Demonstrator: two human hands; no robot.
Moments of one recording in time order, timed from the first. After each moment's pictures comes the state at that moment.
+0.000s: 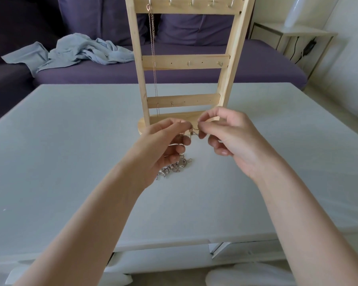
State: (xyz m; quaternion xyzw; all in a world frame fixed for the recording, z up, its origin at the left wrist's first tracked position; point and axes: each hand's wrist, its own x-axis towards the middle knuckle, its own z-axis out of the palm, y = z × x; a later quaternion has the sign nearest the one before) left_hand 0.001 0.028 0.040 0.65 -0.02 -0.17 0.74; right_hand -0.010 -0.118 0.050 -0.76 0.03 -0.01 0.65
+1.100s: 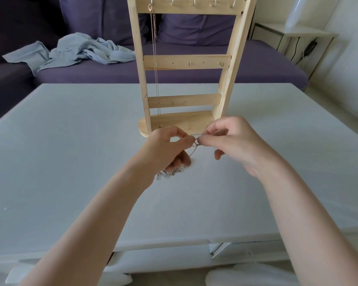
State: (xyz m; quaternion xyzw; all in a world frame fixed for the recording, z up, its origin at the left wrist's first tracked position) left_hand 0.003 0.028 0.033 0.80 -0.04 -0.15 0.58; right_hand -0.006 -0.125 0.043 -0.86 0.01 -0.01 0.51
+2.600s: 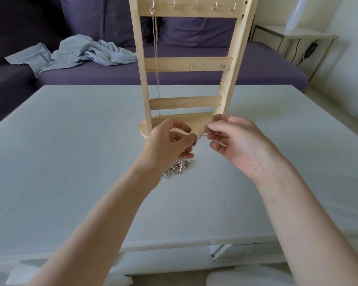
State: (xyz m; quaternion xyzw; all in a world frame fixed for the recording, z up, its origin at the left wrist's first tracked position) left_hand 0.006 0.022 0.025 0.72 -0.07 -0.07 0.69; right_hand -0.003 -0.122 0.045 -0.61 0.10 0.04 0.79
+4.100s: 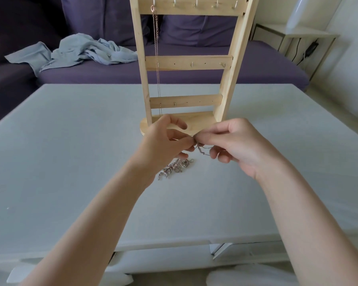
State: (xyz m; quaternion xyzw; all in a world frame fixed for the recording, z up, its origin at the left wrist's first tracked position) left_hand 0.005 0.029 0.030 0.74 -0.09 -0.08 0.66; right_hand -0.012 -0.120 0.047 -0.79 0.04 0.04 0.61
